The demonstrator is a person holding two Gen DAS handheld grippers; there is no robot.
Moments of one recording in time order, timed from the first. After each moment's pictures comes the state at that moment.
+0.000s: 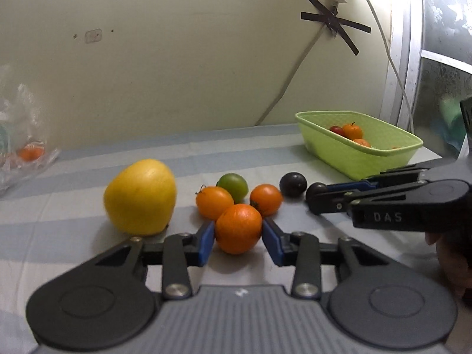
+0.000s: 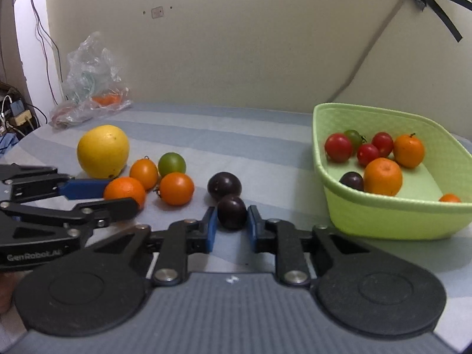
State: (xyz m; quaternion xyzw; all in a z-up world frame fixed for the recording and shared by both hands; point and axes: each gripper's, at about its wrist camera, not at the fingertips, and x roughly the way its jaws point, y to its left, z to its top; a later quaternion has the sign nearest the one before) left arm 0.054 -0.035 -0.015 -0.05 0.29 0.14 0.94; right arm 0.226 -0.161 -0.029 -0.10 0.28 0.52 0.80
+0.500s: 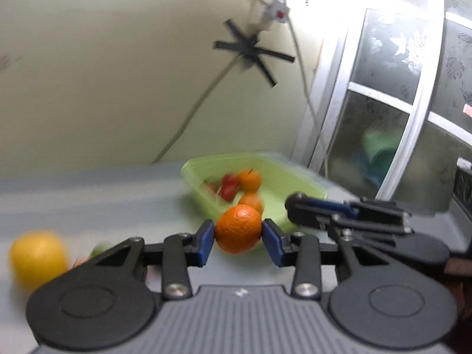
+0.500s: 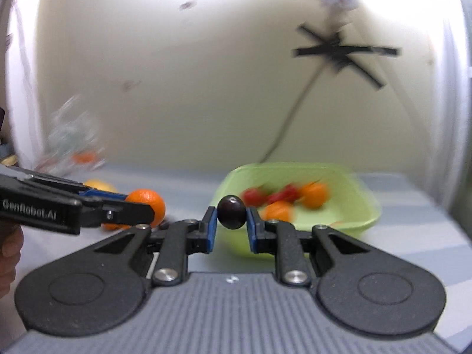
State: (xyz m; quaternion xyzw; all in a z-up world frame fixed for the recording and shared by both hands) left arm 0.128 -0.077 0.039 -0.10 0.25 -0.03 0.96; right arm 0.233 -0.259 0.009 -0.04 0.17 0.46 0.87
